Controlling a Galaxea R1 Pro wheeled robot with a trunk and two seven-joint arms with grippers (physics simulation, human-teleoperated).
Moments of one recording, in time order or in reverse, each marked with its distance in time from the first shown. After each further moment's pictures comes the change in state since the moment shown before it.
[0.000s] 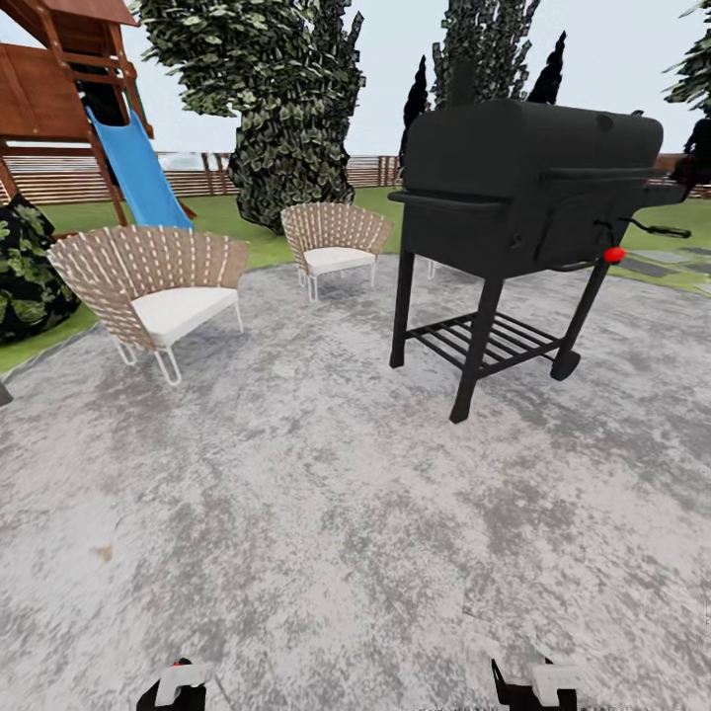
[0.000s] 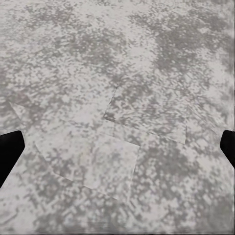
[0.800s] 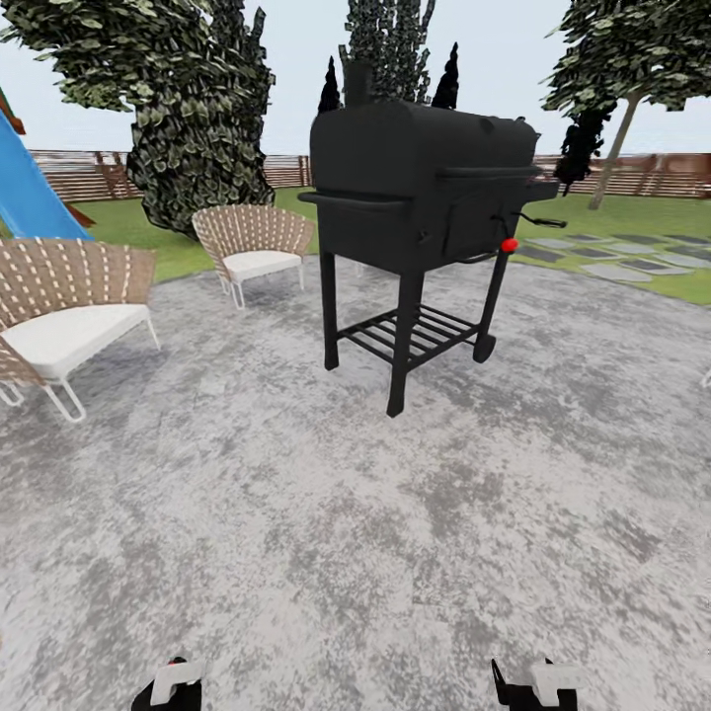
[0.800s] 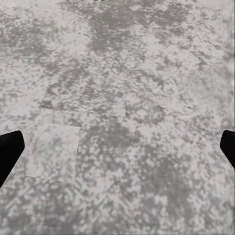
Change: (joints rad) left arm 0.000 0.000 0.033 -0.008 0.009 -0.002 0.000; right arm 0.000 0.000 0.000 0.000 0.000 0.000 0.000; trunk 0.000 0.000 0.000
